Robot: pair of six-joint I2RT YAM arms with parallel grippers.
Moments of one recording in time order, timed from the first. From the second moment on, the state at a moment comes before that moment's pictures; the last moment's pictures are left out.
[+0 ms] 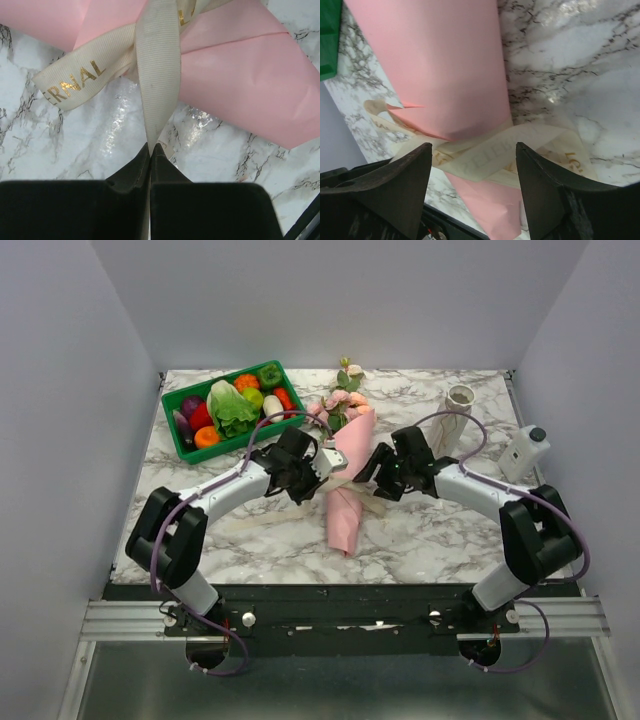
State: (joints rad) left arm -0.59 1.61 1.07 -0.45 0.31 0.42; right arm 0.48 1.60 0.95 -0.21 -0.18 0.96
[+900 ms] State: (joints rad) left arm -0.60 1.57 1.02 -0.43 0.28 0.43; right arm 0.48 1.48 0.84 -0.18 -0.08 1.19
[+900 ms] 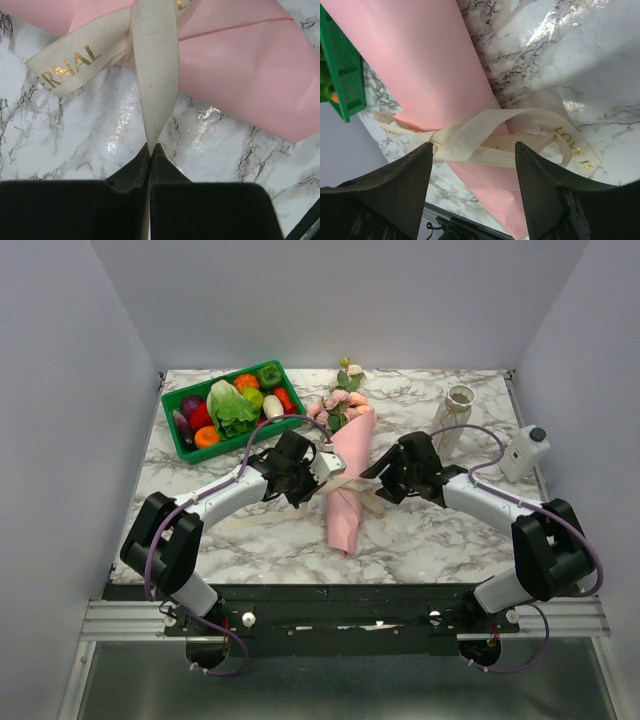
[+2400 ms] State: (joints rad) left arm -0.42 1.44 1.22 -0.65 0.25 0.44; right arm 0.37 1.02 0.87 -0.36 0.22 1.02
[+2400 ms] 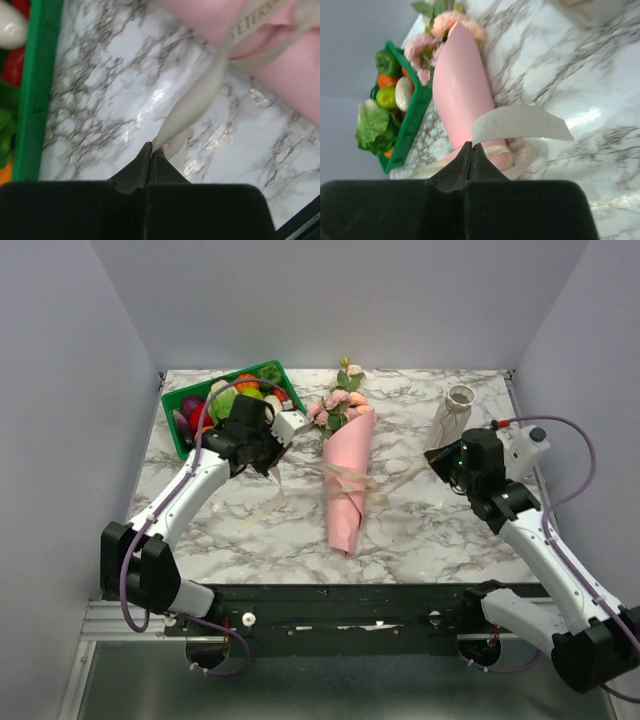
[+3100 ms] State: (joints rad) left arm -0.03 1.17 1.08 -0.68 -0.19 0.48; right arm 0.19 0.82 0.94 -0.70 0.54 0.80
